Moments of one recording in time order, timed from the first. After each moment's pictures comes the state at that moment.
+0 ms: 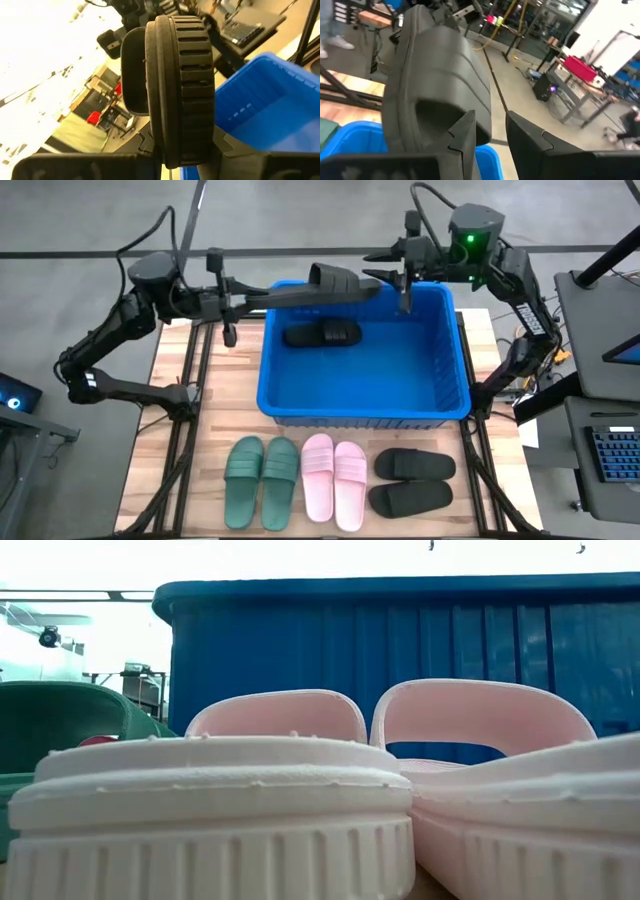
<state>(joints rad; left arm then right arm) 0.42 1.05 1.53 -0.45 0.29 0.87 -0.39 1.60 2.36 -0.94 -0.20 -0.47</state>
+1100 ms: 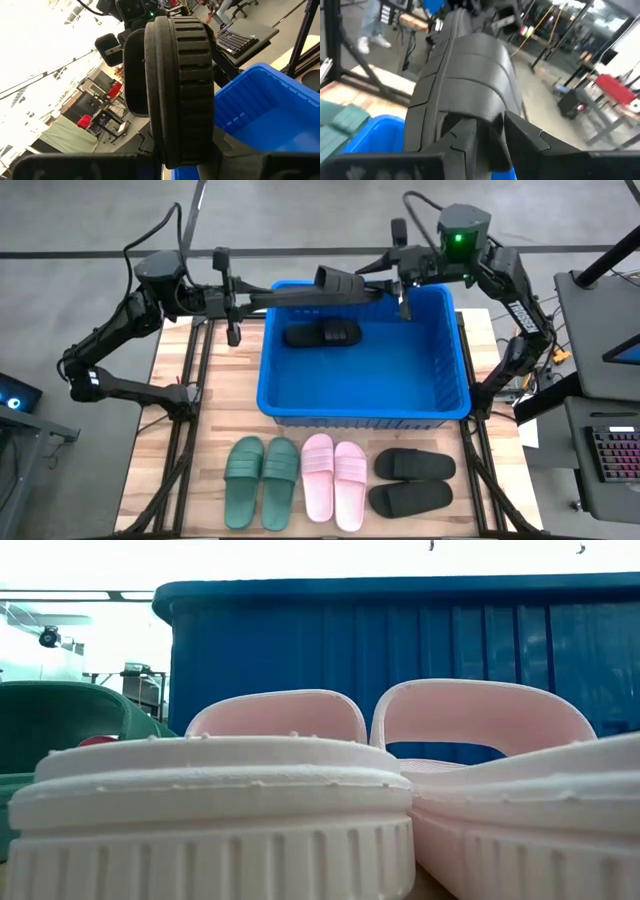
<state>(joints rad) 0.42 1.09 1.53 -0.42 0.33 0.82 -0.39 1.64 2.36 -0.95 -0.37 -0.55</state>
